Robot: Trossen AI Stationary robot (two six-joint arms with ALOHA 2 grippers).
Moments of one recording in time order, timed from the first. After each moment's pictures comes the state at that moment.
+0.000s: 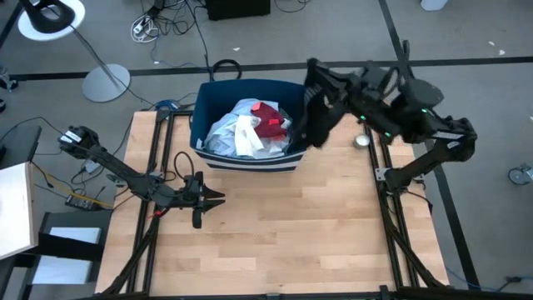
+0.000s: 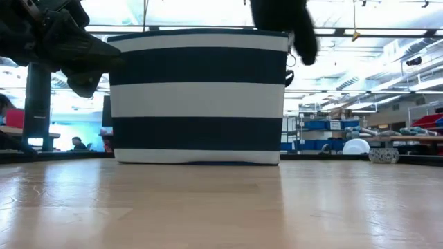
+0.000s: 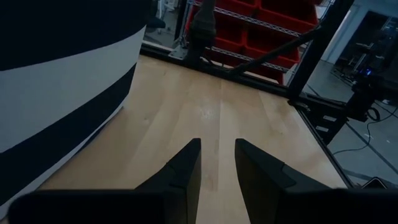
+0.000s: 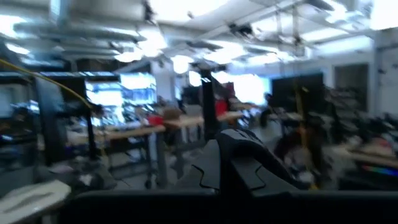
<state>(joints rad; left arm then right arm) -0.52 0.92 0.14 0.64 -0.57 -0.40 0.14 1.31 1.75 -0.06 0.75 -0.16</state>
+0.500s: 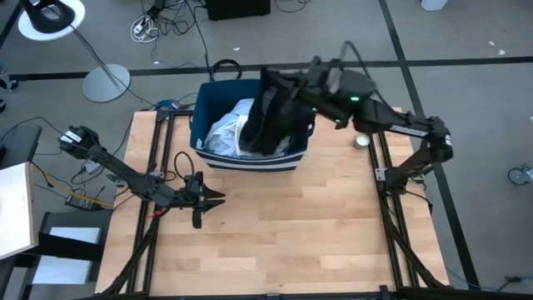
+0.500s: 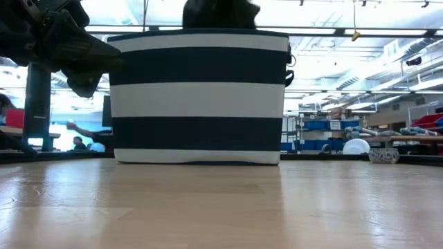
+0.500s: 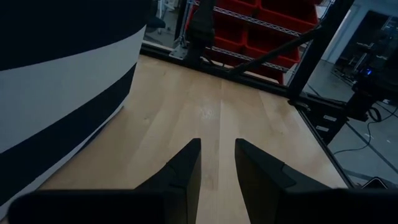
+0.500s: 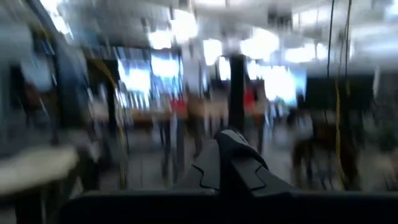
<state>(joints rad) -0.52 0.92 0.14 0.64 -0.57 -0.40 -0.11 1.52 1.75 0.02 0.37 -0.11</state>
